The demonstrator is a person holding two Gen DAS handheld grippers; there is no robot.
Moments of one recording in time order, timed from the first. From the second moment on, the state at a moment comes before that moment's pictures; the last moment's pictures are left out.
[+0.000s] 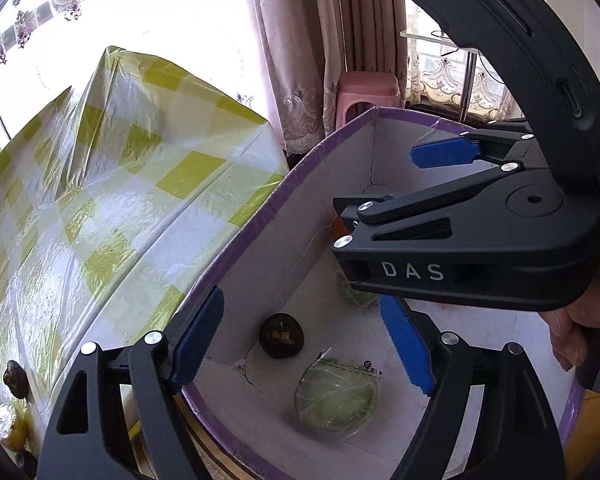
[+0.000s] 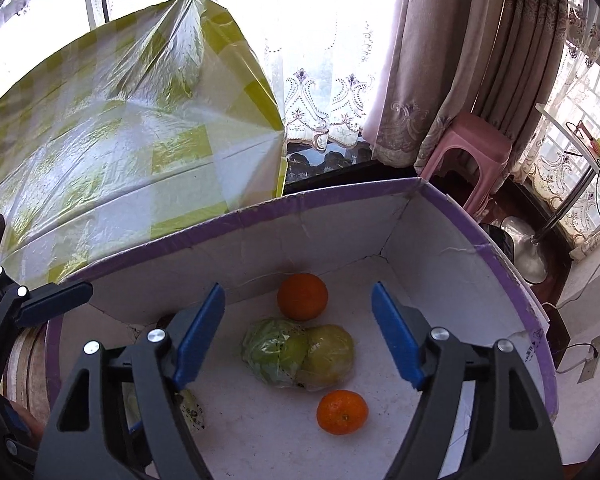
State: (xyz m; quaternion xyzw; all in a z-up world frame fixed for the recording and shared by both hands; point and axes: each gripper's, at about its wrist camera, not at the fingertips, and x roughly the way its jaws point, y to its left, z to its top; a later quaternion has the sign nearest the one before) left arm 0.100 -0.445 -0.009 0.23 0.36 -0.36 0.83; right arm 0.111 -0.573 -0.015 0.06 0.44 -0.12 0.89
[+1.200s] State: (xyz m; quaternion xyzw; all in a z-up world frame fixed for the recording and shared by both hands) left arm 0.091 -0.189 0.051 0.02 0.34 -0.18 0.92; right arm 0.111 -0.403 0.034 0.05 0.40 0.07 0.91
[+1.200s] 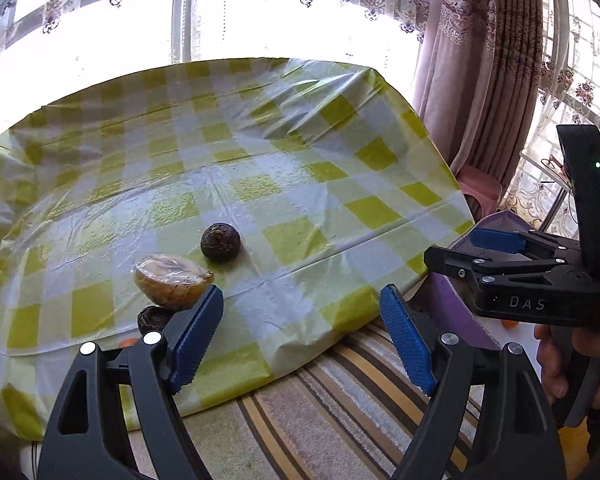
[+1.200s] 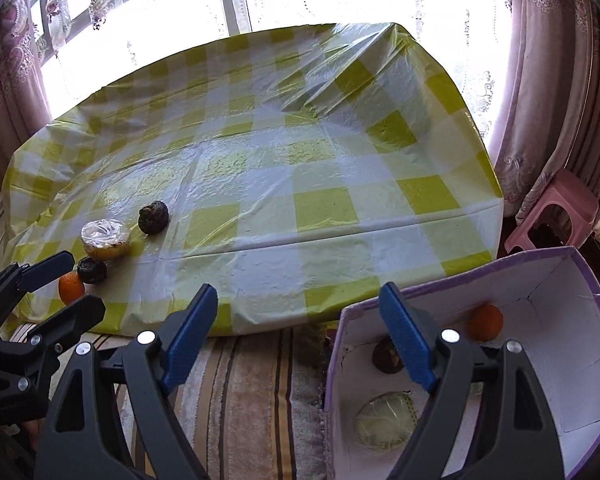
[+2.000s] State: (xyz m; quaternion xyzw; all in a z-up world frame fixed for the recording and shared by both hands) left arm 0.110 -0.077 0.018 -0.10 0.42 -0.11 0.90; right arm 0.115 -0.323 0.013 0.08 0.40 0.15 0.90
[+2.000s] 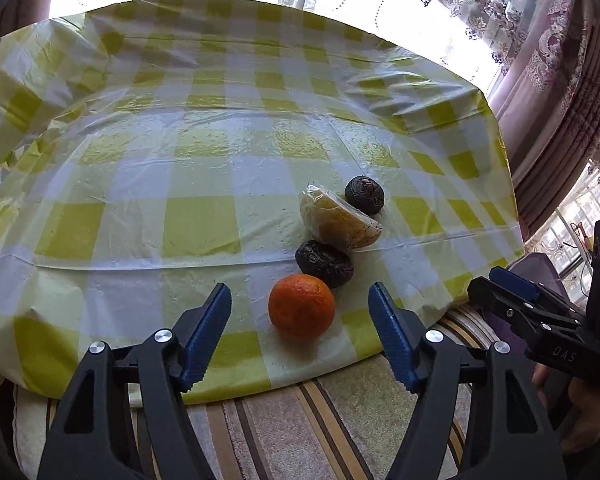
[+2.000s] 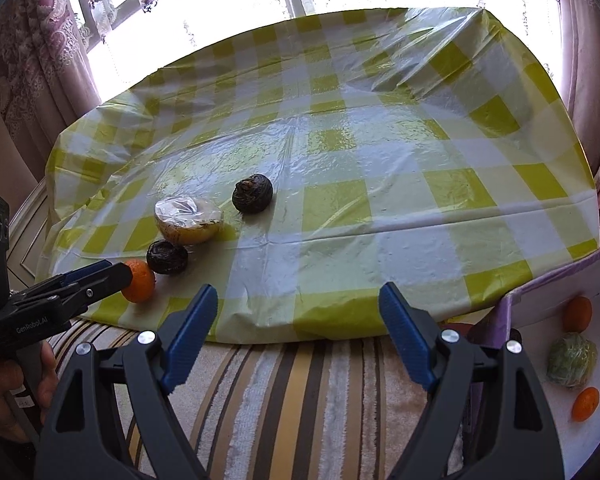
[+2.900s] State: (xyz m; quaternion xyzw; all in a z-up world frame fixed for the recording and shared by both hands) left arm 0.111 -0.064 0.002 -0.12 0.42 -0.10 0.89; right arm 0.155 -0.232 0.030 0.08 0.38 0.22 0.90
